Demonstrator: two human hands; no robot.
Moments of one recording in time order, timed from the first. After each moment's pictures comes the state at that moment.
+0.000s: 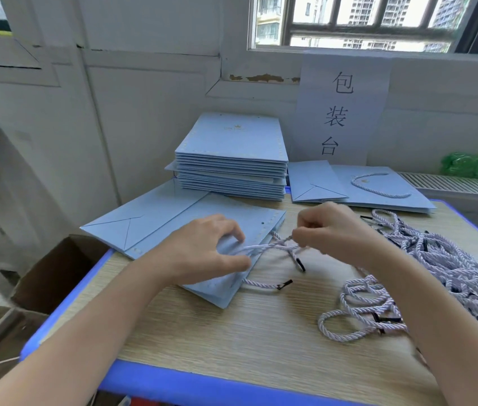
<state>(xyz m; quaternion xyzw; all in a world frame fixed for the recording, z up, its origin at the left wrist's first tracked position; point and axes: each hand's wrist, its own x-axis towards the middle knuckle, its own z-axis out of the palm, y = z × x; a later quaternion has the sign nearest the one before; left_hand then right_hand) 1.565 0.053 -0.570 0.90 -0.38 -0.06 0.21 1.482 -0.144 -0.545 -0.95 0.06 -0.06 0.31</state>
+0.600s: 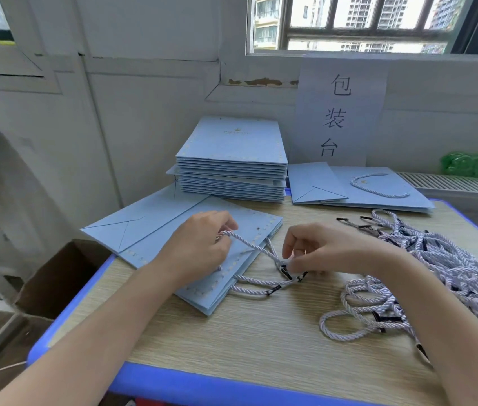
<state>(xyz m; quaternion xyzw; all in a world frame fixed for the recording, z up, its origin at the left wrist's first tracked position) 1.571 0.048 -0.579 0.89 -0.35 0.04 0.28 1.484 -0.153 -0.554 -0.97 0.00 0.07 0.25</state>
